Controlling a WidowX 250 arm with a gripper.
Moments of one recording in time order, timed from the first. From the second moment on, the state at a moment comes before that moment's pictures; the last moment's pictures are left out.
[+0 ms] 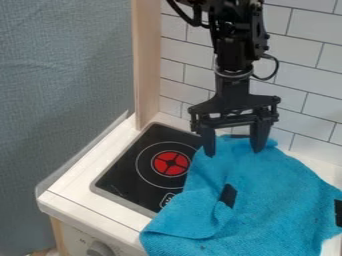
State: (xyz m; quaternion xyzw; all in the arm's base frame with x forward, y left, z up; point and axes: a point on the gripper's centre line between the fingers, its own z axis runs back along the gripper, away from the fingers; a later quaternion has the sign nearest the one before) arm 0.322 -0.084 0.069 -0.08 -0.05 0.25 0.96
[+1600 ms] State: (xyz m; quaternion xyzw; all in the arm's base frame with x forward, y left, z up) arm 0.393 0.011 0.035 -0.09 -0.18 0.18 0.96
